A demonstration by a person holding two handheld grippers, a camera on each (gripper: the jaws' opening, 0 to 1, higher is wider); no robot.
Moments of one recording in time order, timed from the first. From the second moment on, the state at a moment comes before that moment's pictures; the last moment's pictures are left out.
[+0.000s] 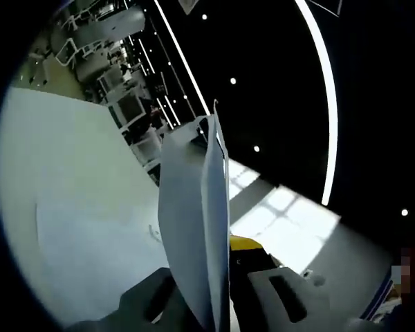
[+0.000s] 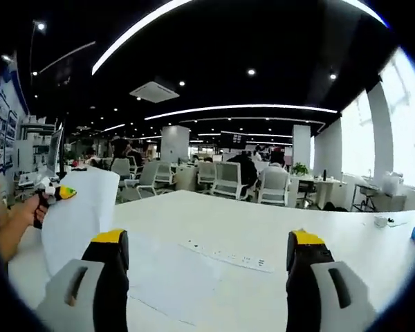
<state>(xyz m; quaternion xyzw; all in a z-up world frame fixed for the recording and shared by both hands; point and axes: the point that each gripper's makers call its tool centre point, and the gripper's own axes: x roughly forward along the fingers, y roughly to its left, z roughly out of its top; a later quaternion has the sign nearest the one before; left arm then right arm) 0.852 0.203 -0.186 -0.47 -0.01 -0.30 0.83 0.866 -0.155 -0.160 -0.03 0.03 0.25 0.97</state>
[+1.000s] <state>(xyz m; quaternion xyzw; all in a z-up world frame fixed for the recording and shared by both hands) 0.783 0.232 -0.200 -0.45 -0.05 -0.32 0.83 0.829 -0.173 -0.194 -0.10 0.14 0.29 0.94</state>
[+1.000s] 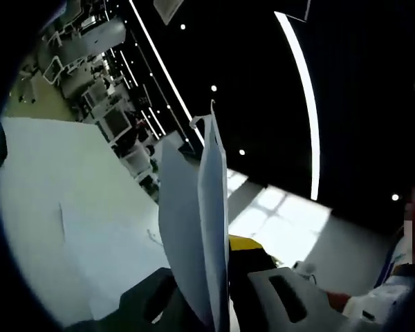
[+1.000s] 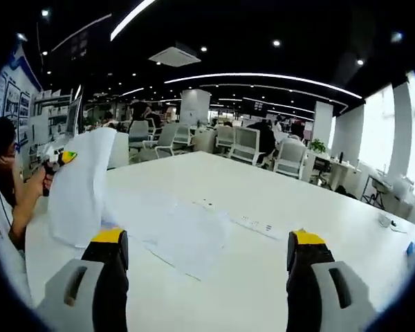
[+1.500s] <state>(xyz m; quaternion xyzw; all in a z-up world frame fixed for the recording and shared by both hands) 0.788 0.250 -0.208 -0.45 -0.05 -0.30 0.84 0.842 -0.160 -0.197 -0.11 0.16 0.30 0.93</state>
